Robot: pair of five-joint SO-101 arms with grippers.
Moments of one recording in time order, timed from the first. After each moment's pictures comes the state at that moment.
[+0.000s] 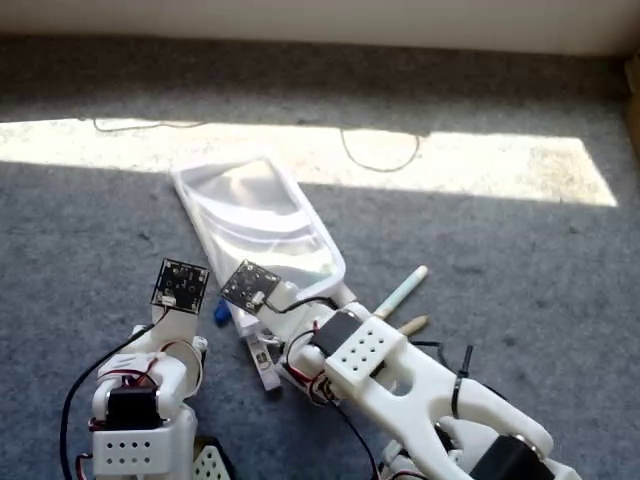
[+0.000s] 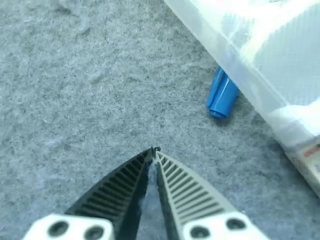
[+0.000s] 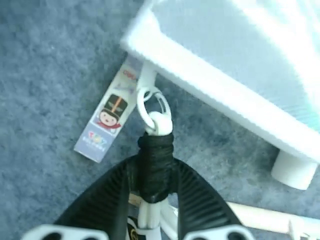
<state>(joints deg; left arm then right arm) -8.4 -103.8 96.0 76.0 -9.1 -49.1 -29.1 58.0 49.8 13.5</state>
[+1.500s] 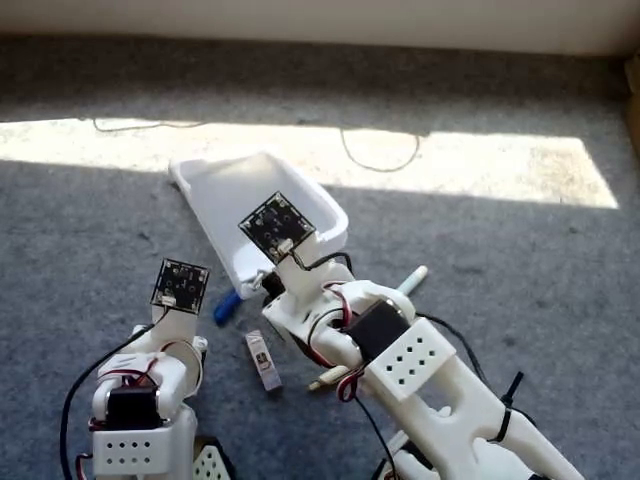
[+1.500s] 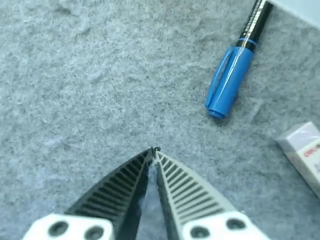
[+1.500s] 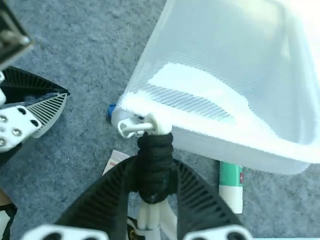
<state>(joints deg) -8.4 -103.8 95.3 76.0 -9.1 -44.2 -42.5 47.9 52.6 6.2</state>
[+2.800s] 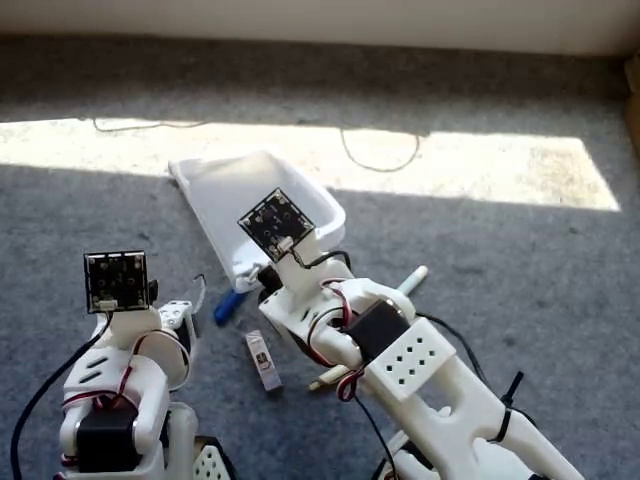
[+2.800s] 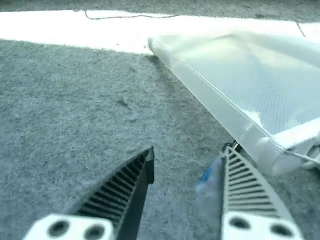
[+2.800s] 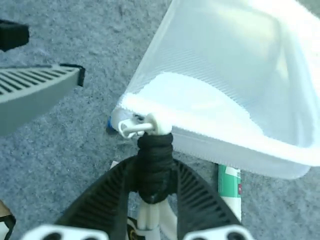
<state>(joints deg) -8.4 -104.2 74.0 75.6 8.2 -44.2 -42.5 47.9 50.1 6.2</state>
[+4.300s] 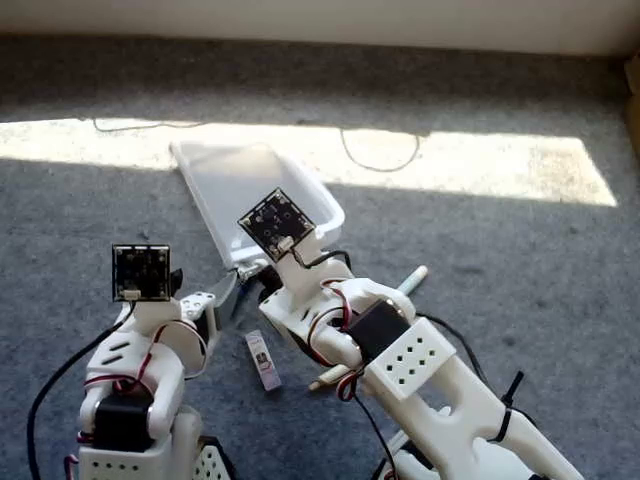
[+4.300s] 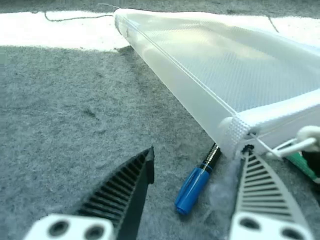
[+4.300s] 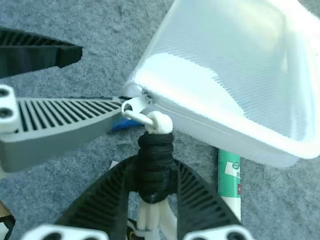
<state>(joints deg) -3.5 -103.9 82.2 65.1 9.2 -44.2 -42.5 47.9 50.1 6.2</state>
